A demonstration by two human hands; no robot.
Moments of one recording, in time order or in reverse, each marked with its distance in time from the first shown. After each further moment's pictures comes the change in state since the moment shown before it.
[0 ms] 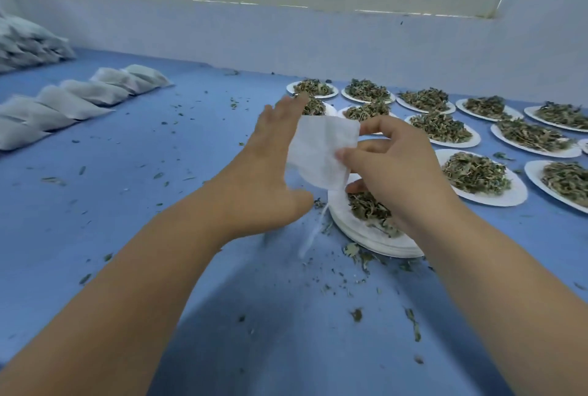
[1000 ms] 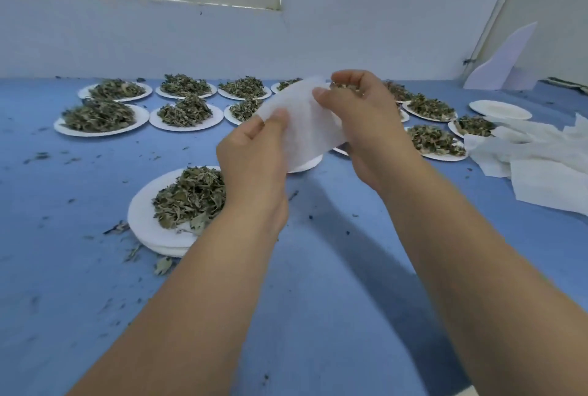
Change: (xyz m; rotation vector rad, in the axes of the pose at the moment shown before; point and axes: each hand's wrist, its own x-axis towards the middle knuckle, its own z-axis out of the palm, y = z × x) left_hand 0.077 0.159 0.165 -1.381 0.164 -0.328; right_hand -0.027 0.006 -0.180 0.150 0.518 0.005
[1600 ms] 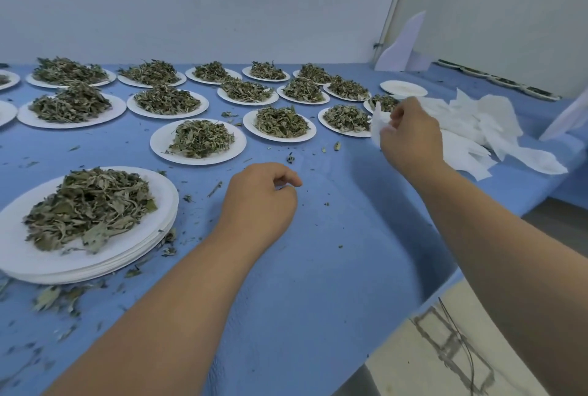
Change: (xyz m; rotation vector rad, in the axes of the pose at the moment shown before) left_hand -0.024 -0.076 0.014 0.897 -0.527 0.095; right_hand 0.009 0.040 -0.198 -1.207 0.512 -0.107
